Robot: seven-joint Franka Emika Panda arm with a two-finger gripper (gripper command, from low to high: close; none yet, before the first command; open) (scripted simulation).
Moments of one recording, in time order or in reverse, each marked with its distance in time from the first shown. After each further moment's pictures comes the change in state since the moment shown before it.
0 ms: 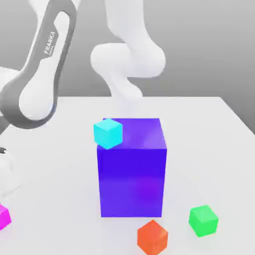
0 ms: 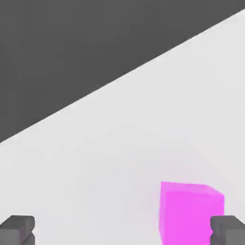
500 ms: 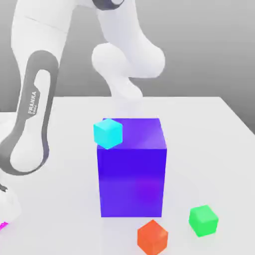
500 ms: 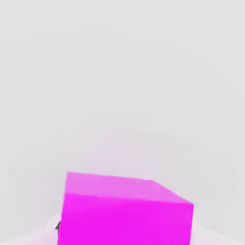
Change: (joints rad) arm -0.045 0.082 0.035 0.014 0.034 0.050 -0.029
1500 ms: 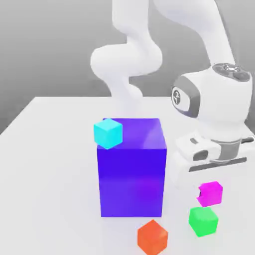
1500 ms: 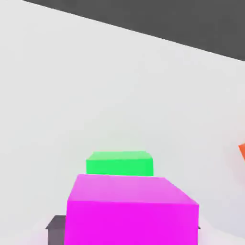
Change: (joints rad) arm 0.726 -0.237 0.377 -0.263 -0.363 0.080 0.566
